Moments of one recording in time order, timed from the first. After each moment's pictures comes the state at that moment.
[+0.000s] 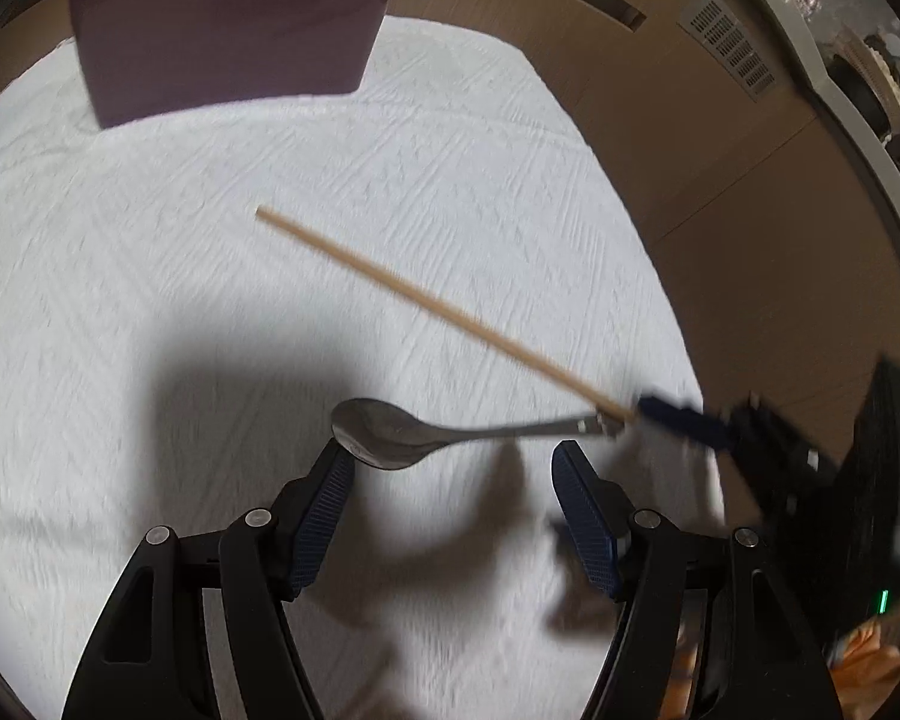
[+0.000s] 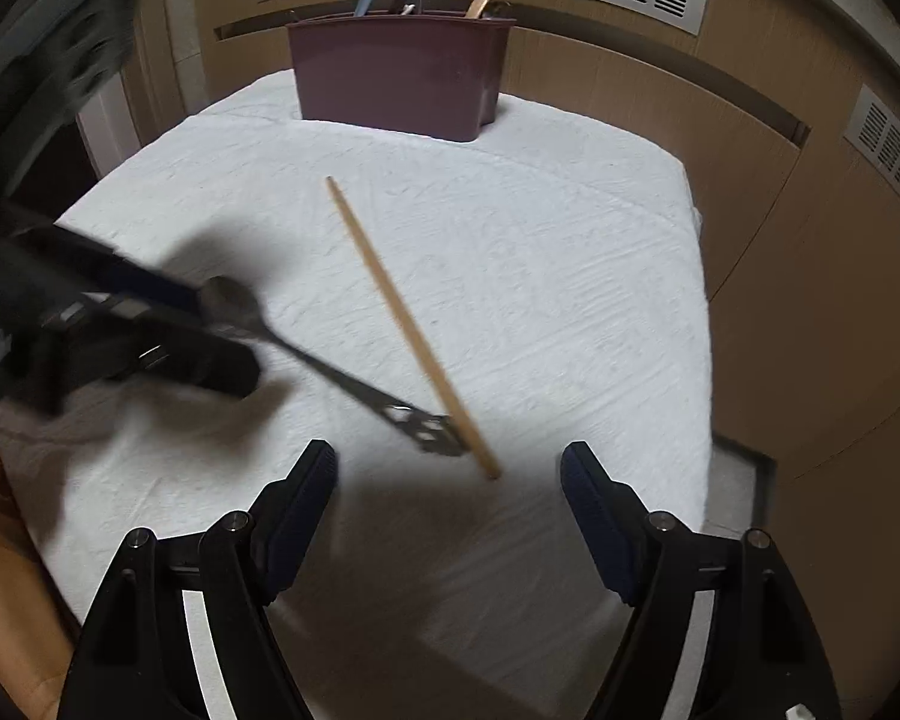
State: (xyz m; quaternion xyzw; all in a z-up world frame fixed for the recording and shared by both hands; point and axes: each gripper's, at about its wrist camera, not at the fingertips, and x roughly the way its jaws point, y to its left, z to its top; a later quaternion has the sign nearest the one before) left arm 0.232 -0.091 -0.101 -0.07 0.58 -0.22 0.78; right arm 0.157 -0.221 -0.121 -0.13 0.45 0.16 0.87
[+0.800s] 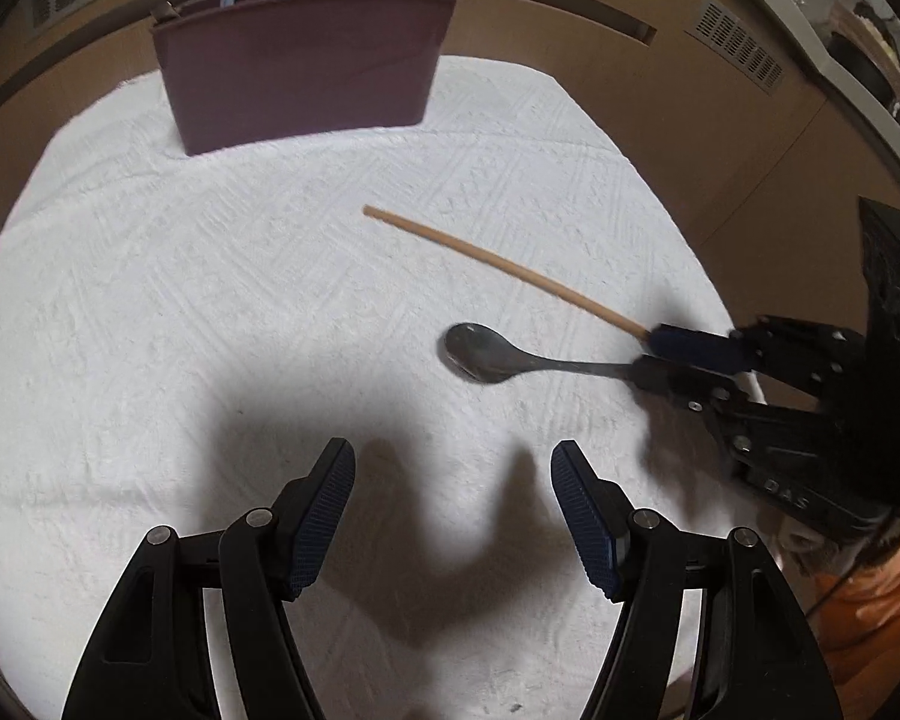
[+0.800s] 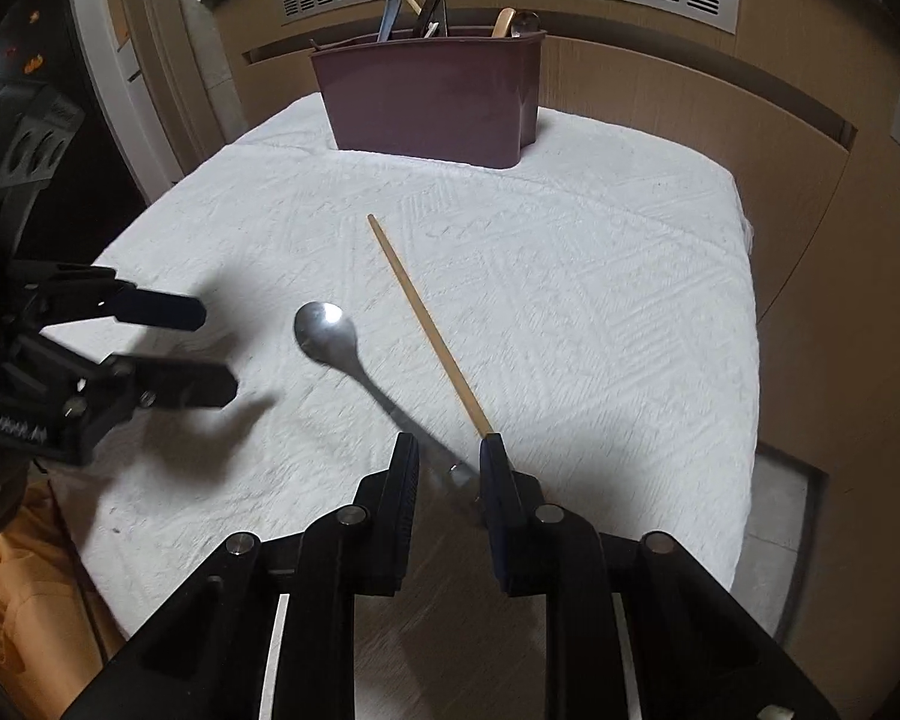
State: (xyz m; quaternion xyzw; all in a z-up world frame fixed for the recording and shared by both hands) left arm 0.206 -0.064 -0.099 -0.02 0.54 -0.19 0.82; right arm 0.194 -0.227 -0.108 -0.11 0.45 0.20 0.86
